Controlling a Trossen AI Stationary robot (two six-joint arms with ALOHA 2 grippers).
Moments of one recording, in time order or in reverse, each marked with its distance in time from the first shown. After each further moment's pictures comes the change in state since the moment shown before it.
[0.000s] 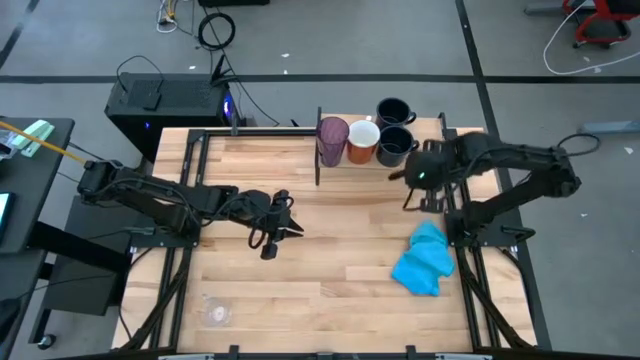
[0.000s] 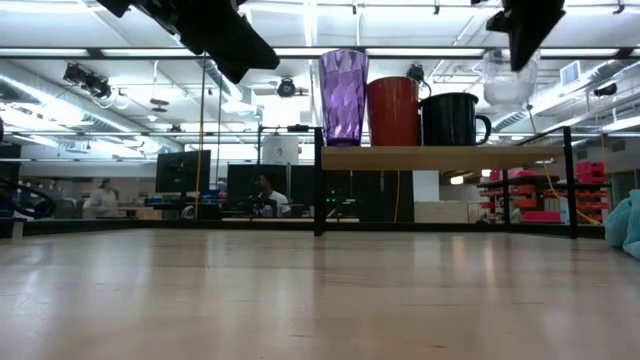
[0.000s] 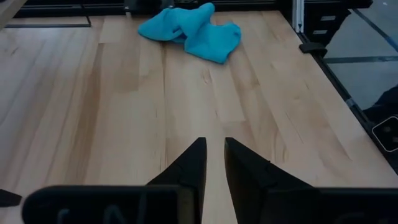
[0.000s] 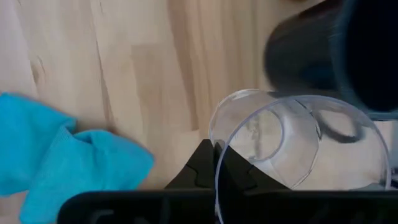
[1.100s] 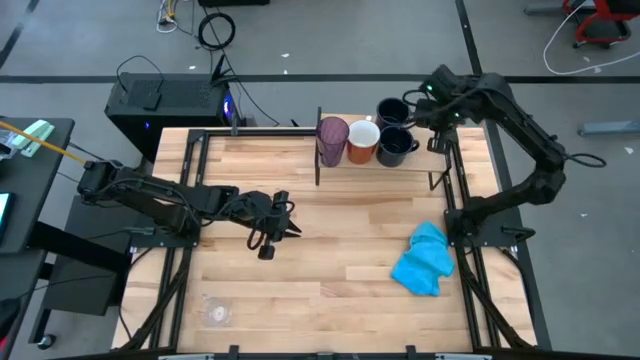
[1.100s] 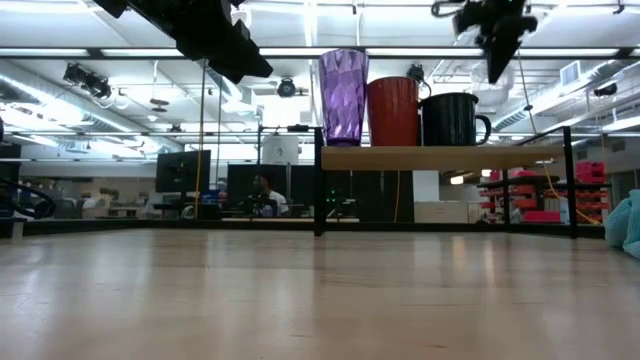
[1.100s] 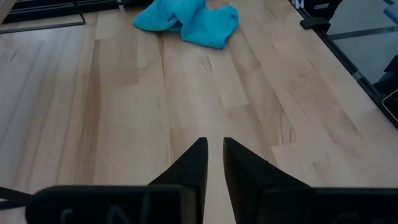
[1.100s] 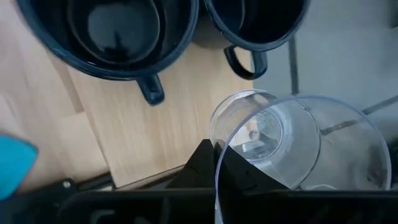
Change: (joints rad) left arm 0.000 0.000 0.000 -0.046 0.000 0.094; right arm -0.716 0.132 0.279 0.001 -0.006 -0.605
